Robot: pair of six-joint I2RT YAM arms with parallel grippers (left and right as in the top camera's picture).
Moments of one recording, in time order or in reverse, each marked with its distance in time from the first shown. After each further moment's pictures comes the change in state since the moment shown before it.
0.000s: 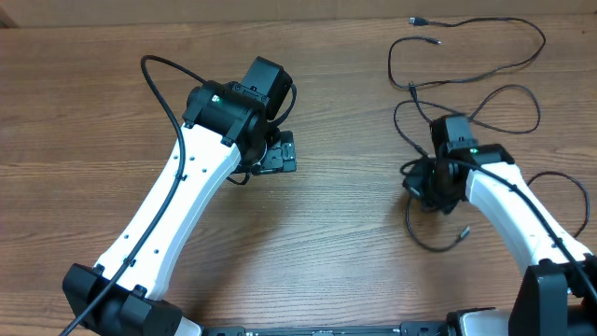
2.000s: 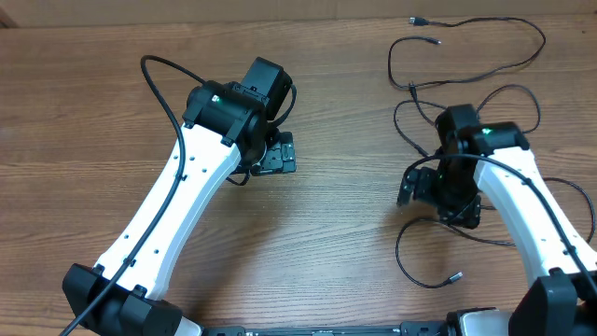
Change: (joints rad) left arm 0.000 0.000 0.000 -0.005 -0.003 0.000; right arm -0.001 -0.002 0.161 -0.434 -0.023 -0.340
